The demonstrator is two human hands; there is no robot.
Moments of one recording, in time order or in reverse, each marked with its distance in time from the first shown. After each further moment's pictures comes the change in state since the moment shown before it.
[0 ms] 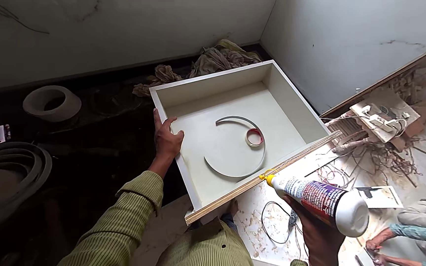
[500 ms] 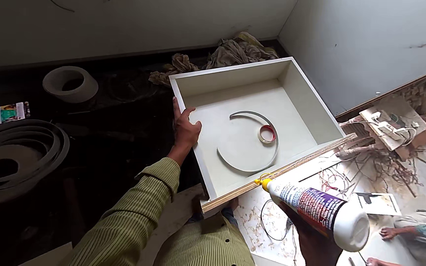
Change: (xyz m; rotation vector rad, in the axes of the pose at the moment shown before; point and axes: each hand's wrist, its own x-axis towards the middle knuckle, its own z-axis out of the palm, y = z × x) left_hand 0.002 -0.008 0.001 -0.051 0.002 -0.009; right_hand -0.051 -0.025 0.029 0.027 -0.076 0.083
